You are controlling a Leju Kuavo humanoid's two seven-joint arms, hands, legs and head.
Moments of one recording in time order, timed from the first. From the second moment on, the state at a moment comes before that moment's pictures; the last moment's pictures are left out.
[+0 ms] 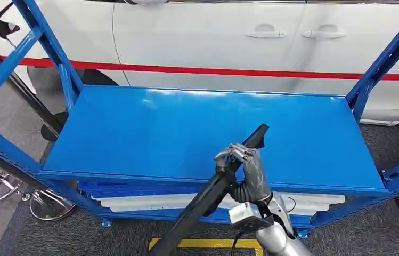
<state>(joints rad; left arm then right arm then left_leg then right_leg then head) -0.05 -0.19 0.52 -0.19 -0.58 0.14 -0.54 -0.16 -0.11 0.51 -1.66 0.39 -0.38 -0.41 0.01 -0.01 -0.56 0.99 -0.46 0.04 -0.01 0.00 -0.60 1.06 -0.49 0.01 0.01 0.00</state>
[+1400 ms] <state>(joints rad) -0.10 -0.20 0.55 -0.19 -0.65 0.06 -0.42 -0.50 -0.19 0.35 -1.85 0.29 -0.35 -0.34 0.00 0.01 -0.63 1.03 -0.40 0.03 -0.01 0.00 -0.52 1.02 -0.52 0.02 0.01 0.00</state>
